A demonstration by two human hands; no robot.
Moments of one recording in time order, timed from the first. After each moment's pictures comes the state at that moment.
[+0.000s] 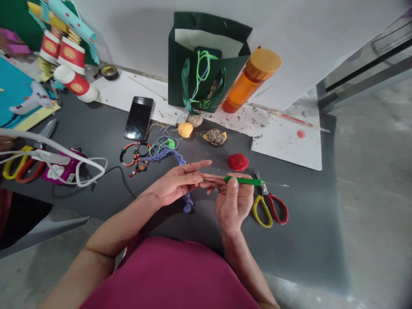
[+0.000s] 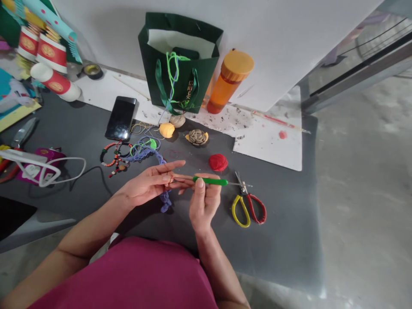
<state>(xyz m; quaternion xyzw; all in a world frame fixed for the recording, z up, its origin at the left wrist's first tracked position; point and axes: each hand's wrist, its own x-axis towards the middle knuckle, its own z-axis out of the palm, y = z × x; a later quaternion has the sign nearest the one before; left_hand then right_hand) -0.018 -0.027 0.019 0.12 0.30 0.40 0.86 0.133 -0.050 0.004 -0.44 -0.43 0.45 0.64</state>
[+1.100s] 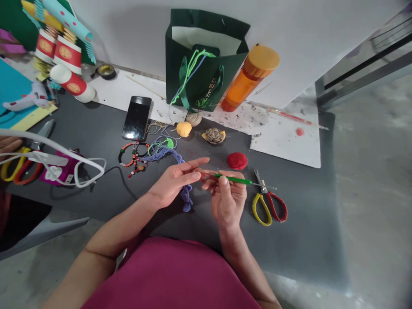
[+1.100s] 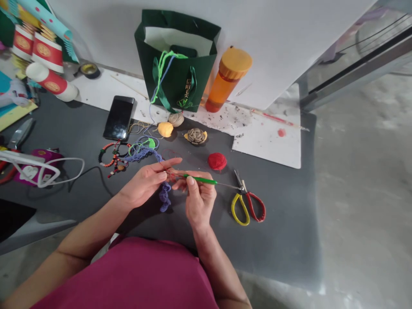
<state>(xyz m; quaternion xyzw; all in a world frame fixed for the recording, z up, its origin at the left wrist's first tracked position) -0.016 -0.032 0.024 0.24 0.35 0.45 0.78 0.127 -0.045 0.004 -0.44 -0.39 0.49 0.65</state>
